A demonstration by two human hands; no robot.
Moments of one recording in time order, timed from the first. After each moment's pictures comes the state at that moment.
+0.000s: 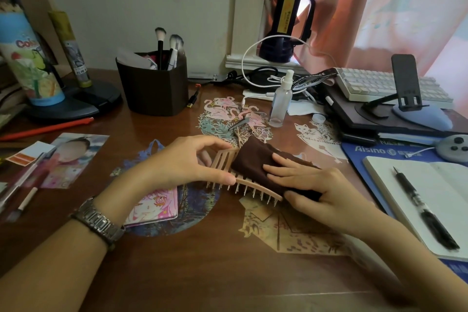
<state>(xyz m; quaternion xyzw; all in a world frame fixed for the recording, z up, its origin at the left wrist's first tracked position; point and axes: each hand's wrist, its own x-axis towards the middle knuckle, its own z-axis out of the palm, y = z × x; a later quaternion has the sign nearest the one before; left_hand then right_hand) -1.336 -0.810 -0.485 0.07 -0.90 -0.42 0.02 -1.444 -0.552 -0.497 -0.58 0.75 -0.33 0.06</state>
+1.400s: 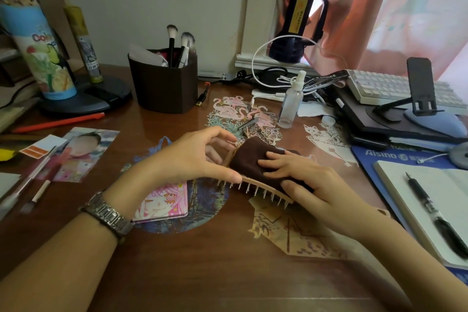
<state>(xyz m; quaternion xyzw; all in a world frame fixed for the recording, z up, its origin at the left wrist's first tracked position) -1.336 -0.815 -0.484 0.06 -0.87 -0.49 0.02 -1.435 -0.576 -0.490 -0.58 0.76 -0.29 0.04</state>
